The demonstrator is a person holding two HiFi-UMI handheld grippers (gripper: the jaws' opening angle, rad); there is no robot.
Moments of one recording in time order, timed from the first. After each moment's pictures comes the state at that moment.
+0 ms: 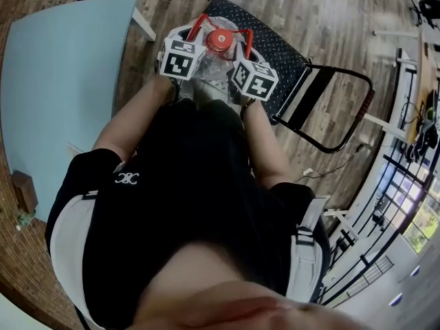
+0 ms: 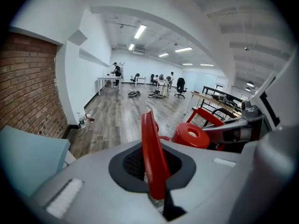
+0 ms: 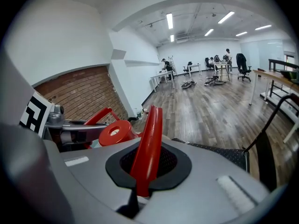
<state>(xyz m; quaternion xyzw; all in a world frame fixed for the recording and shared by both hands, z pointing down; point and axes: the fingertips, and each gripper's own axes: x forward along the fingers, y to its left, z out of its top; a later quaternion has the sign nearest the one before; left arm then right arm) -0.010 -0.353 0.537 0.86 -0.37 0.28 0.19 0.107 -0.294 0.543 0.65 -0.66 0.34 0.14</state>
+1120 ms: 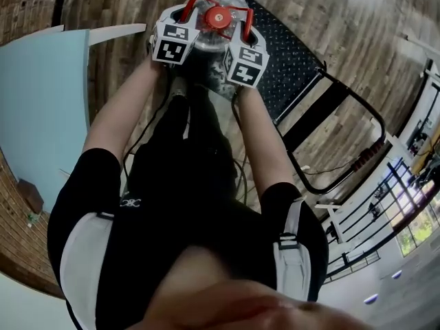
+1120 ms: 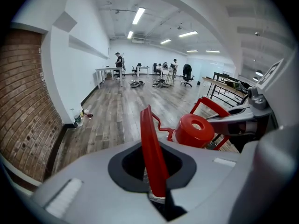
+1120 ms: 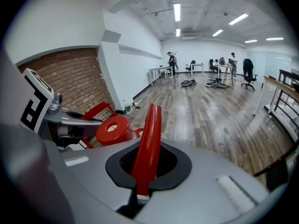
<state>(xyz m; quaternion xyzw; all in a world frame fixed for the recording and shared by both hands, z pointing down) 0.097 -0.529 0.701 0.83 -0.38 0.35 0.19 0.222 -0.470 0.700 0.65 -0.65 0.33 0.21</state>
